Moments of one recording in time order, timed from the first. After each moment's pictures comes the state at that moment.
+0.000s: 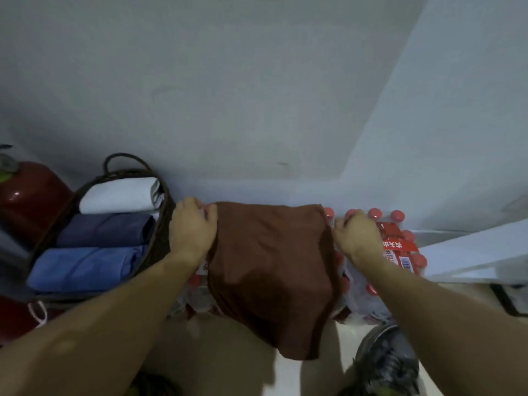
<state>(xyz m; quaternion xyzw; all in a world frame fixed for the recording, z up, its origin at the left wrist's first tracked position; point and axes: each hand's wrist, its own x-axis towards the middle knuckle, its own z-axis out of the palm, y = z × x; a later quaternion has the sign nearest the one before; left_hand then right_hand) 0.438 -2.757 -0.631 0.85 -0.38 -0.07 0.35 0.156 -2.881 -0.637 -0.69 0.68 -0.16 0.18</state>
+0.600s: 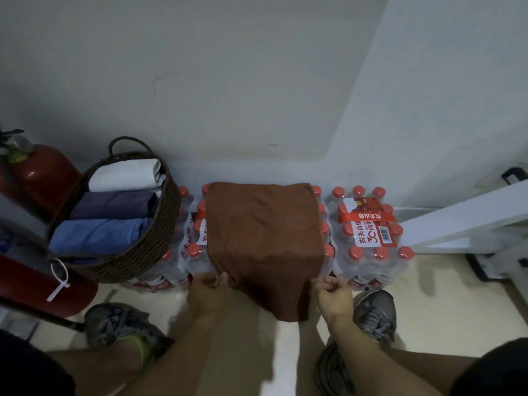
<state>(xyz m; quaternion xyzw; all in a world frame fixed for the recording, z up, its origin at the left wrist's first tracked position) 0.332 -2.626 -0.710 0.85 -0.12 -0.30 0.41 0.108 -2.720 -0.742 -0.42 0.70 -0.28 0.51</state>
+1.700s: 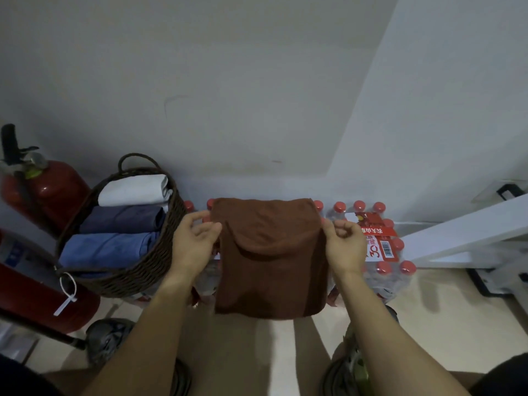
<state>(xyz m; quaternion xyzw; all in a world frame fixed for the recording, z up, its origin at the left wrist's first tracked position) 0.407 -2.683 -0.626 0.70 -0.27 -0.32 0.57 0.152 -2.789 -0.628 -0.45 0.63 -0.48 0.42</state>
